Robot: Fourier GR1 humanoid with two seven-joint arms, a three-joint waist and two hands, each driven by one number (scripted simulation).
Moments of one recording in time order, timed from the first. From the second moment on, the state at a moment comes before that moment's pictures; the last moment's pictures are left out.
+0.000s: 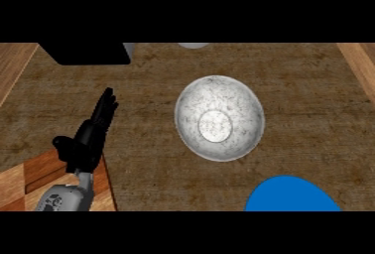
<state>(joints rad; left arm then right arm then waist) -0.13 0.15 -0.13 -1.54 0.04 0.16 0.06 -0.08 -1.19 0.19 -2.25 -0.54 0.37 -0.59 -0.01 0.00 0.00</state>
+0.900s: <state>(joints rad) -0.19 0.12 -0.13 -1.50 0.02 0.13 0.08 -0.62 -0.76 0.48 -1.89 -0.08 0.19 -0.24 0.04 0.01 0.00</state>
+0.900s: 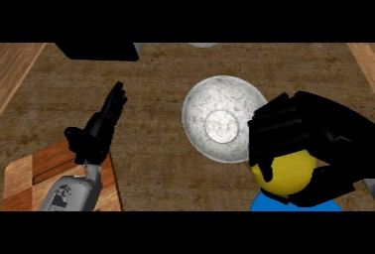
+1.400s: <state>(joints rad) -0.18 0.12 -0.12 -1.52 0.02 0.12 0.09 -0.78 -0.46 0.55 -1.35 0.22 0.13 -0.43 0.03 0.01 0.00</state>
